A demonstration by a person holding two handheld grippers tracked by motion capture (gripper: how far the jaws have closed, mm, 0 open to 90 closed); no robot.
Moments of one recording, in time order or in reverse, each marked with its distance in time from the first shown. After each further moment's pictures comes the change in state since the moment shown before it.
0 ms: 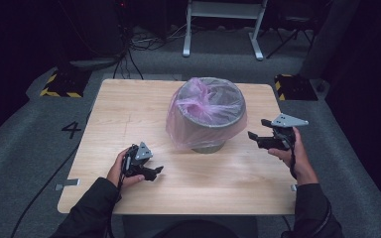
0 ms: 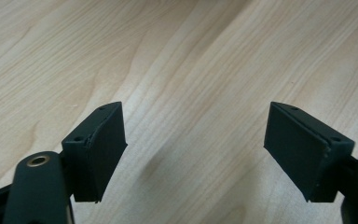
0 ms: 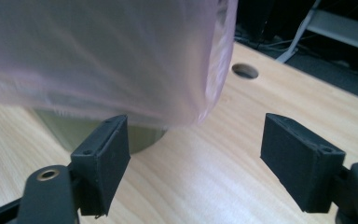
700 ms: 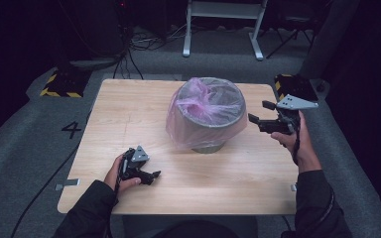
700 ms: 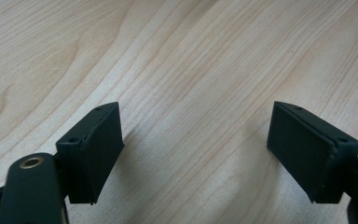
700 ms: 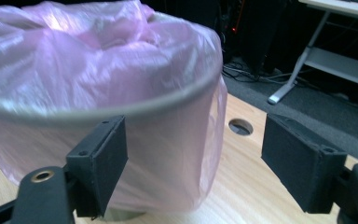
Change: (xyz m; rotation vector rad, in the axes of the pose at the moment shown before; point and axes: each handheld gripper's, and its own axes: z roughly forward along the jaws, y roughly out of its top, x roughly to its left) left arm 0.007 -0.018 0.004 0.010 -0.066 -0.061; right arm -0.004 0.062 -0.015 -0.111 0.023 -0.013
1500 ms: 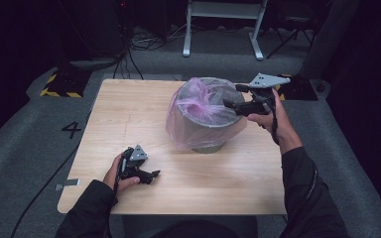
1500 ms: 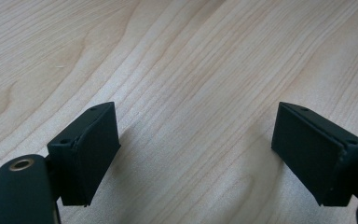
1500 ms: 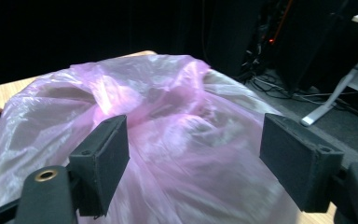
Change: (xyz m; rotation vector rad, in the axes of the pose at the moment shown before) left arm 0.003 -0.001 0.001 -0.007 -0.002 -0.003; right arm 0.029 0.069 0.055 0.014 0.136 -0.079
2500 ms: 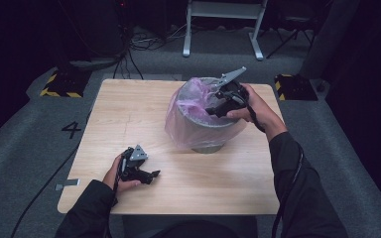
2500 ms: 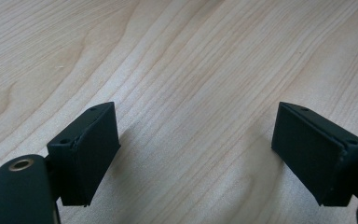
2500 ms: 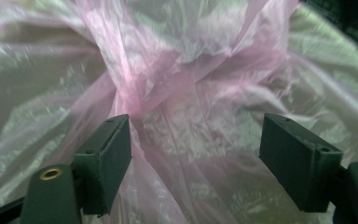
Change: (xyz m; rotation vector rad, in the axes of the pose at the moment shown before) left arm 0.000 0.000 0.000 0.002 -0.001 0.004; right arm 0.013 0.022 0.066 0.405 0.123 -0.120
